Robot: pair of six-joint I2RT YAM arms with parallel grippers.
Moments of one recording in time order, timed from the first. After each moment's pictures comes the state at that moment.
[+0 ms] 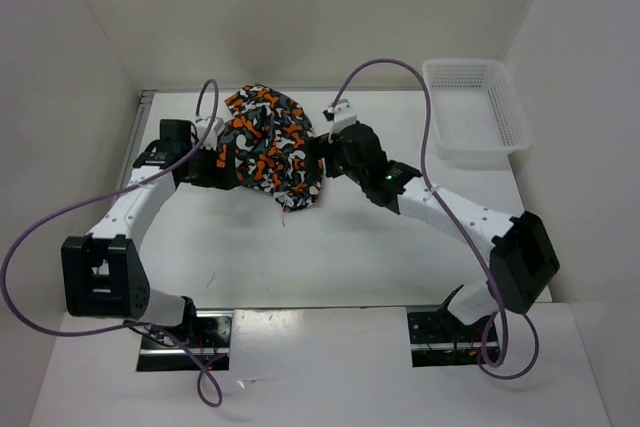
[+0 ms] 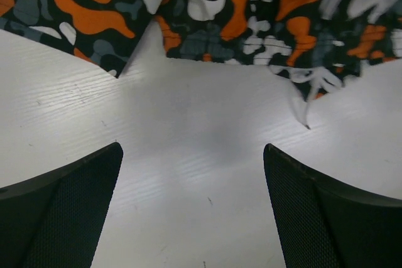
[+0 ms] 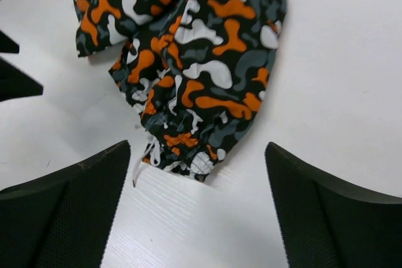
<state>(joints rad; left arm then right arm) 0.00 1.37 1.06 -0.57 0.32 0.07 0.74 1.44 1.12 -0.04 0.18 0.21</state>
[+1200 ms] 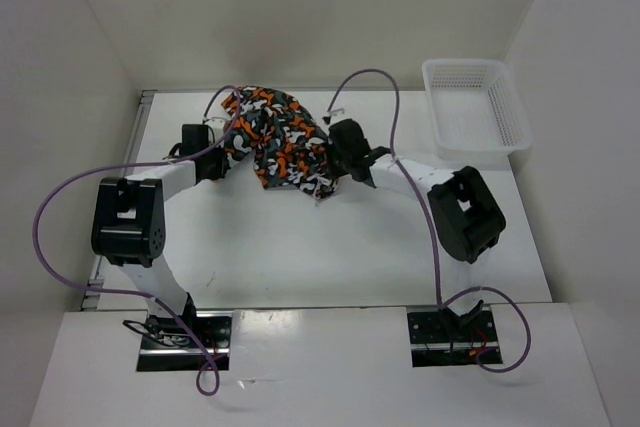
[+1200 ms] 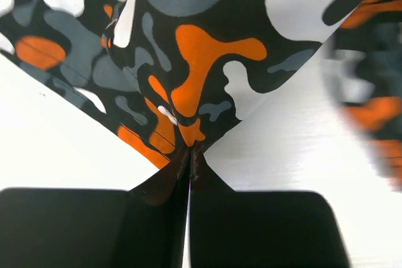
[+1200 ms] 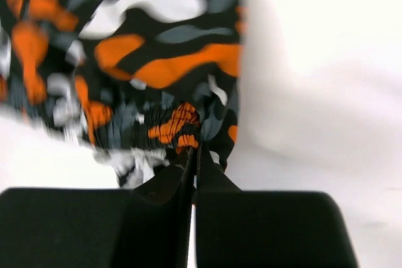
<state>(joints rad) -0.01 1.77 1.02 -0.06 0.03 0.07 0.62 1.87 1.25 -0.10 0.13 0.21</state>
